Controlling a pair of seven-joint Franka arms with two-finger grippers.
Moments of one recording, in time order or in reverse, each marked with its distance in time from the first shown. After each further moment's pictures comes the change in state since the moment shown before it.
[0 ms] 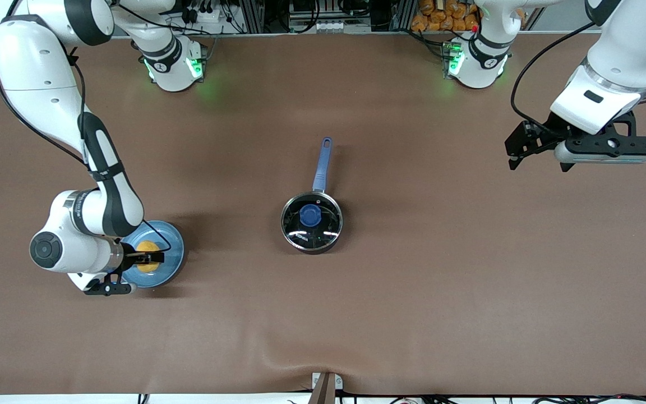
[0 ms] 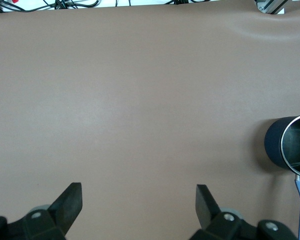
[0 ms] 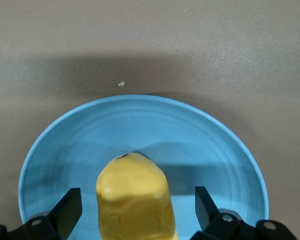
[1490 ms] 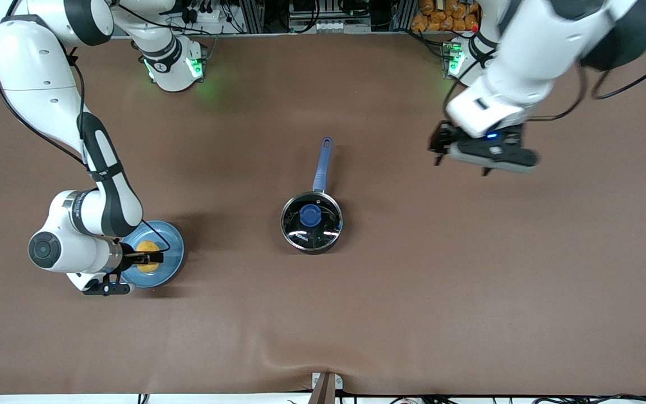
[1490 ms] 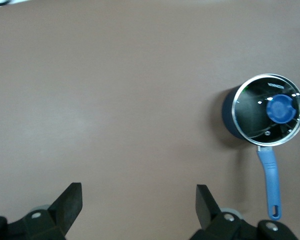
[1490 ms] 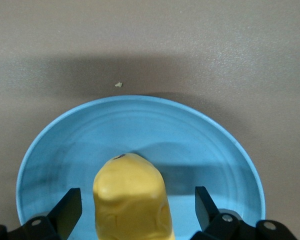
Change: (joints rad) left arm -0.263 0.115 0.026 -0.022 0.000 0.094 -0.027; right arm -0.001 0.000 -0.002 0.001 0.001 0.000 0.000
